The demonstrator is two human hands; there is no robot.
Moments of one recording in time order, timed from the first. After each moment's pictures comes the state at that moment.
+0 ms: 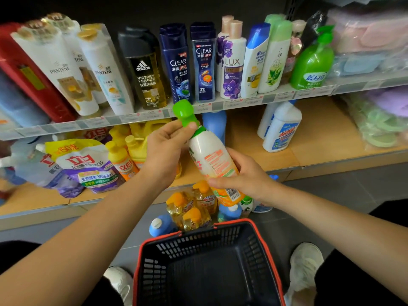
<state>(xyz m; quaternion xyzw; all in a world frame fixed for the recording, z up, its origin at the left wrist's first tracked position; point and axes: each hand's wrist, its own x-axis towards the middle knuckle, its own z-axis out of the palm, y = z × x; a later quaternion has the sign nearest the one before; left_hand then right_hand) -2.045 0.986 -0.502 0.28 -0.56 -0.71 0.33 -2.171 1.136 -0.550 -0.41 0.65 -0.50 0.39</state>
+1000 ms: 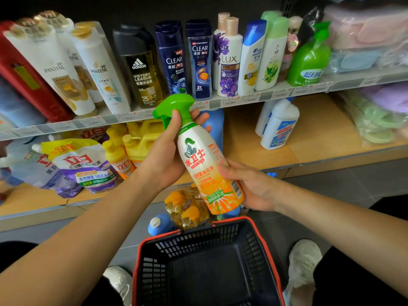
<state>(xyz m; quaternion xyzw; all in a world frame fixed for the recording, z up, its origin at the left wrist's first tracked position) -2.047 0.987 -0.498 0.20 -0.42 -0.86 0.19 -2.158 1.146 -0.537 -0.26 0.41 -0.56 0.67</state>
